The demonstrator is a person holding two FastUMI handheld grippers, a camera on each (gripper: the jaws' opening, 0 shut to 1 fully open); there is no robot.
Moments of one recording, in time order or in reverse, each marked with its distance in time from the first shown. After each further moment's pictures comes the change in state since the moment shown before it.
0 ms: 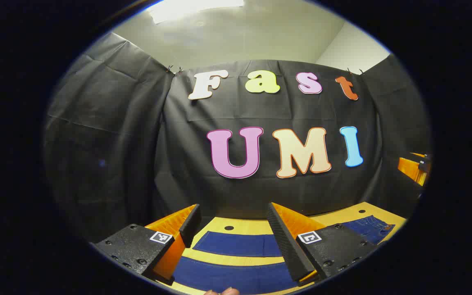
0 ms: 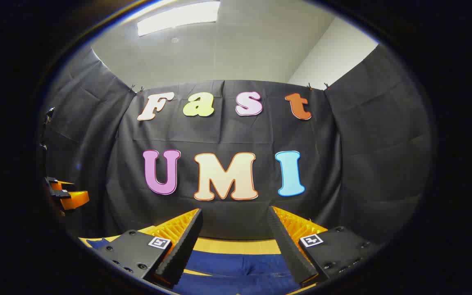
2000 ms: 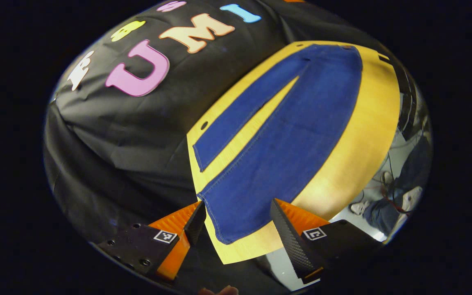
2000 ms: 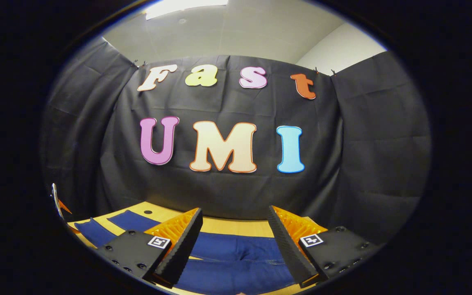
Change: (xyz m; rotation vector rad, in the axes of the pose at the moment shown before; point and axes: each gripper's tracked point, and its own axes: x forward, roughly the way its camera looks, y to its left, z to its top) left arm -0.068 0.137 -0.301 0.865 0.751 -0.446; right arm 0.010 -0.002 -0.094 -0.087 0.193 -0.033
